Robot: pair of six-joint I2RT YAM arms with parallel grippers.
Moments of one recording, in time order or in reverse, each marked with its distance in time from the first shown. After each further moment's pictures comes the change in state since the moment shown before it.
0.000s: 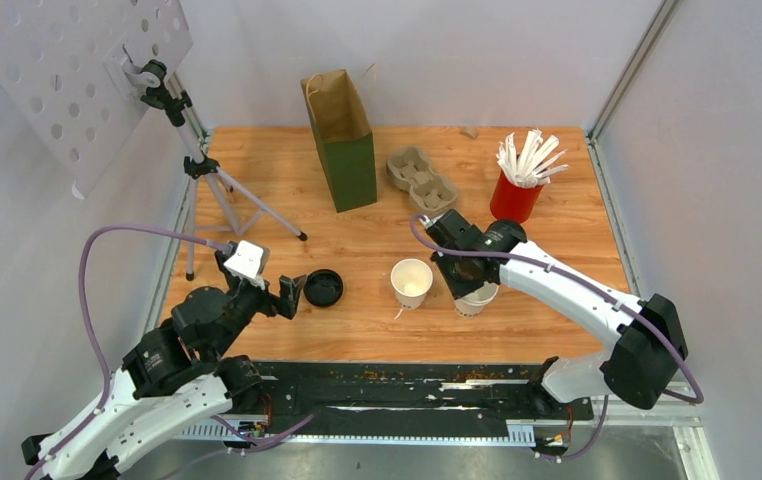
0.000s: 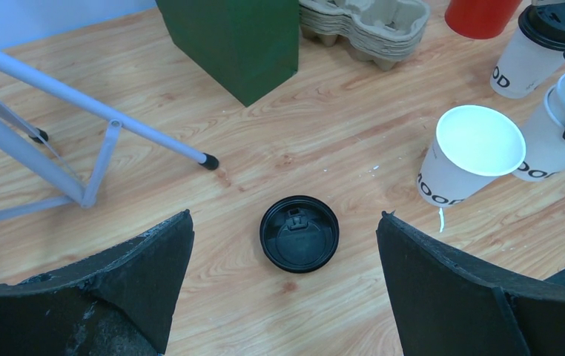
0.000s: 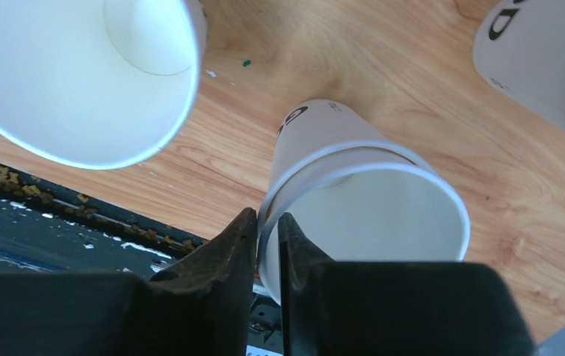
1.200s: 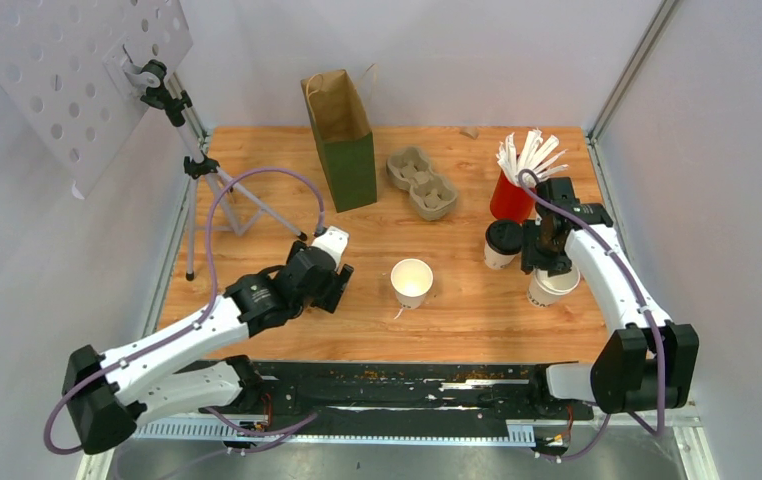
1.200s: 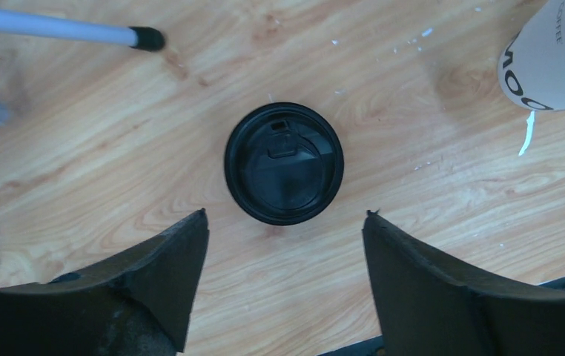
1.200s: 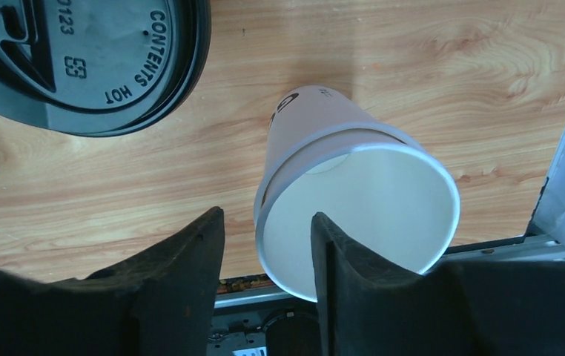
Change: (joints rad) left arm 0.017 0.606 0.035 -0.008 0.003 -0.127; right arm -0.697 -0.063 -0.023 -0.067 0.016 -0.087
